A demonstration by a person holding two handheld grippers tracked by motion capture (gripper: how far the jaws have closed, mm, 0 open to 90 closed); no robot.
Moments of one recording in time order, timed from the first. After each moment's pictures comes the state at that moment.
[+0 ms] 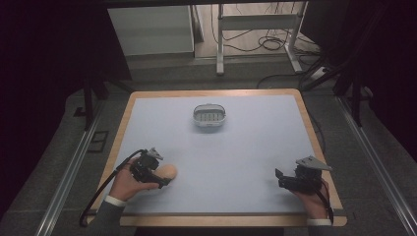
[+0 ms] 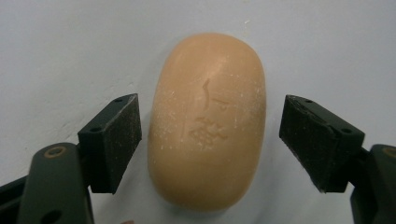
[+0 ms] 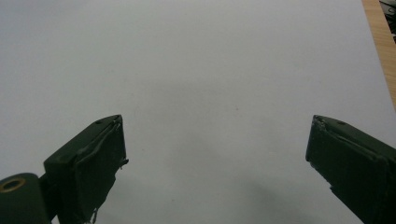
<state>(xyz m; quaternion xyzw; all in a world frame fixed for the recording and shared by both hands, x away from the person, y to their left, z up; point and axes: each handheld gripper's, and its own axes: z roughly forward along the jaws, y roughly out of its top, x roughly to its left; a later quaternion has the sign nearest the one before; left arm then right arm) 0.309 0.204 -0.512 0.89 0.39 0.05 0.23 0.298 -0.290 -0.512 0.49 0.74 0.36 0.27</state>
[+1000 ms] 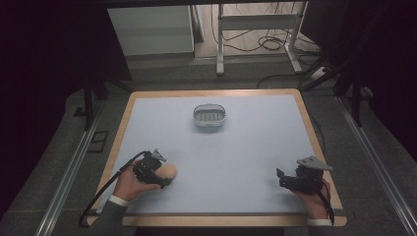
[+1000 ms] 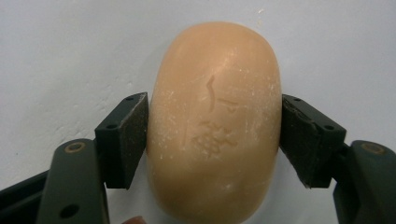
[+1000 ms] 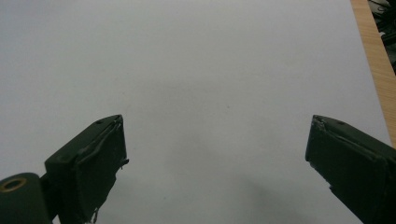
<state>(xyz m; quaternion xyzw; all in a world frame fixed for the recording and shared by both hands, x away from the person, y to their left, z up) 0.311 0.198 -0.522 0.89 0.39 0.07 0.22 0.297 -0.291 -0.511 0.50 0.74 0.35 0.28</state>
